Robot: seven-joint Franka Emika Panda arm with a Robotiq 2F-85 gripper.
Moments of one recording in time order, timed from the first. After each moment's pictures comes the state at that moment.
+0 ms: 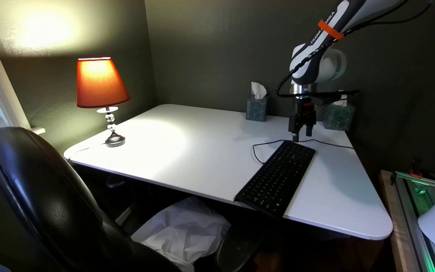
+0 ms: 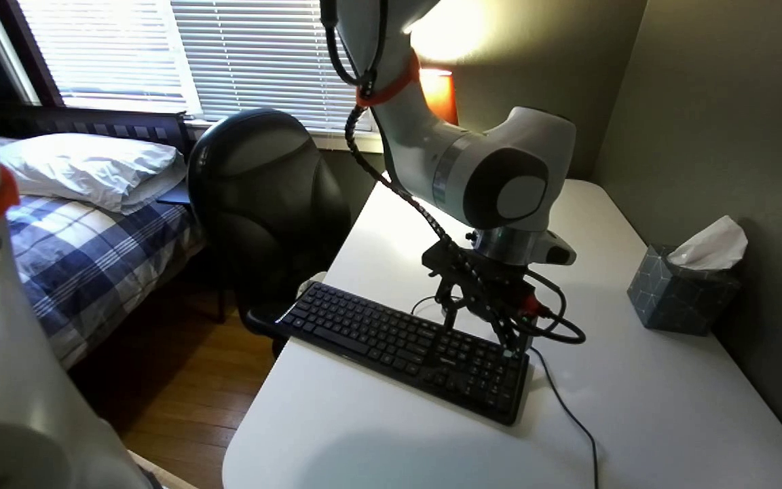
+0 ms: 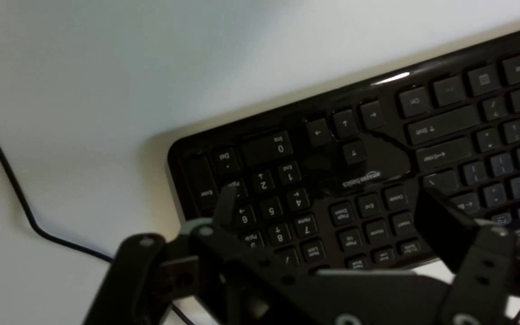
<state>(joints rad) -0.31 0.22 -0.21 -2.40 0.05 2.43 -0.22</state>
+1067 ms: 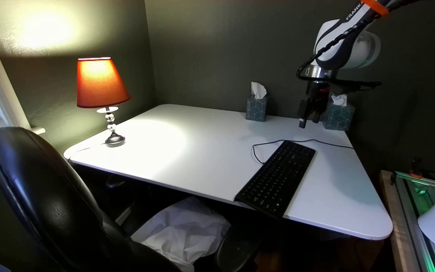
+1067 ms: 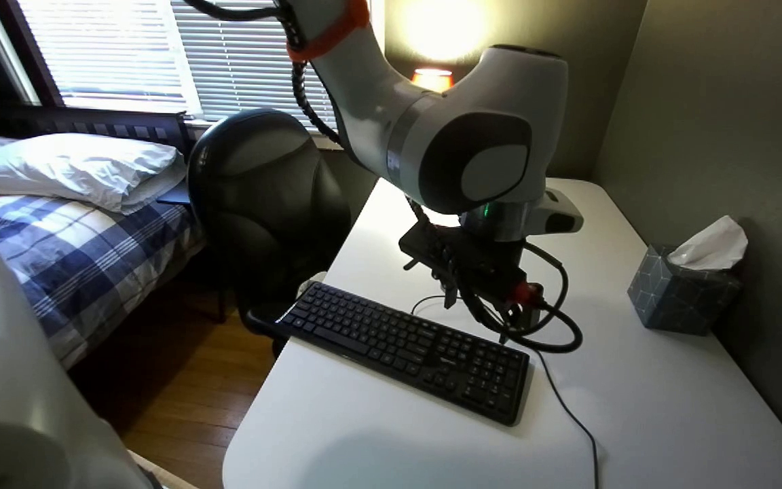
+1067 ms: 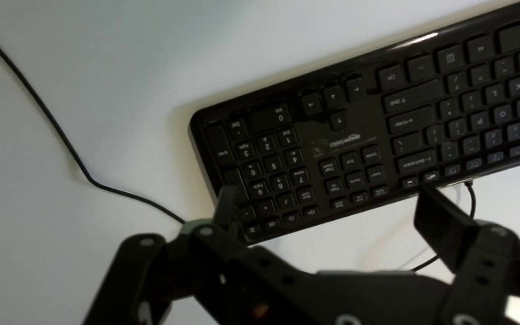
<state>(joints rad) -0.31 -0.08 -0.25 -2.62 0.03 2.60 -0.22</state>
